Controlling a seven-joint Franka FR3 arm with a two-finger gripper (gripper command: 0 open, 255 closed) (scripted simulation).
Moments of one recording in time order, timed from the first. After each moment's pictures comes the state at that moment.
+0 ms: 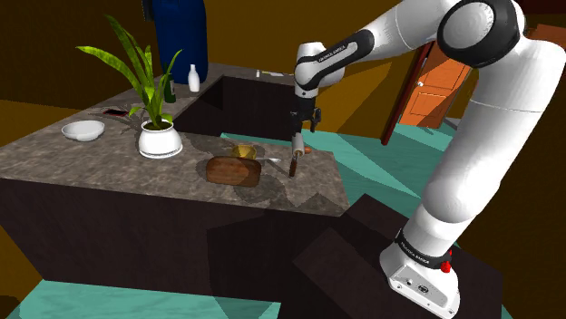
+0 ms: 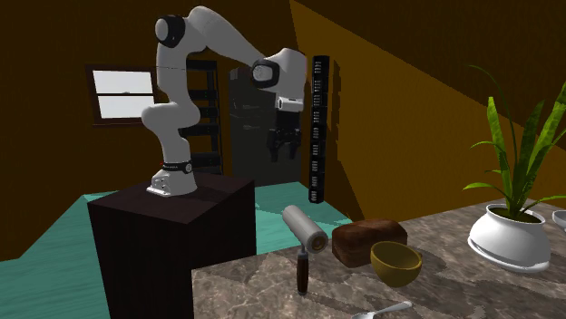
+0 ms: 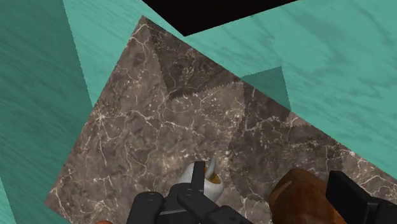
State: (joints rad) arm -0.16 0.12 0.01 -2.07 -0.09 2.11 0.23
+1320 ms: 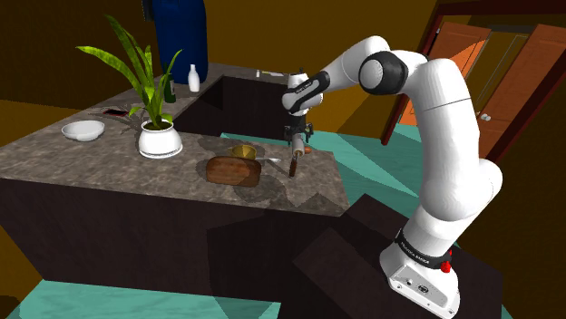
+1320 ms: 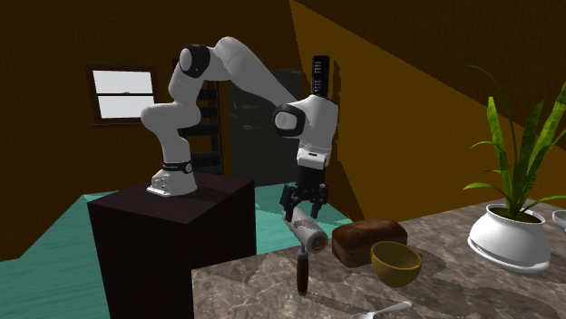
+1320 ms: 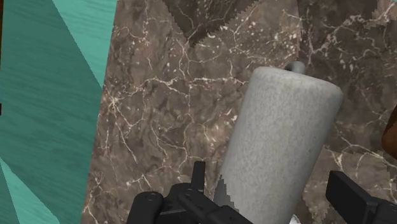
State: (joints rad) arm -0.22 0.69 -0.09 -1.56 -0.12 2.15 0.41
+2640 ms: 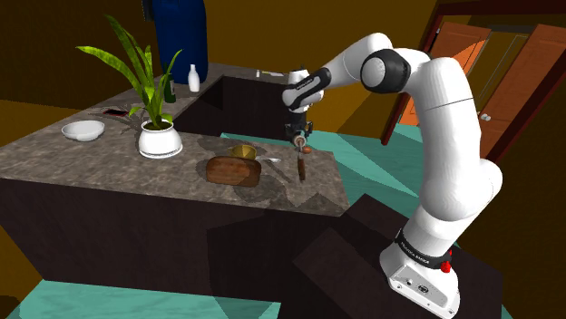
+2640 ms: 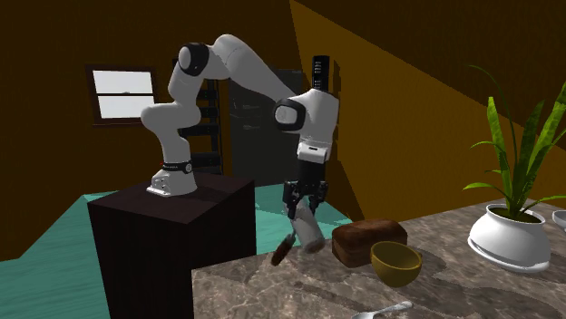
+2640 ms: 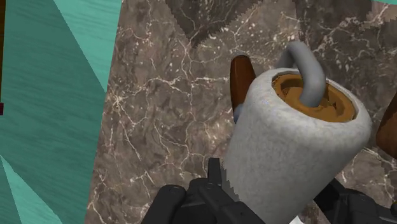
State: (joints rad) arm -0.22 0.67 -0.09 -1.55 -0.12 2.12 0.40
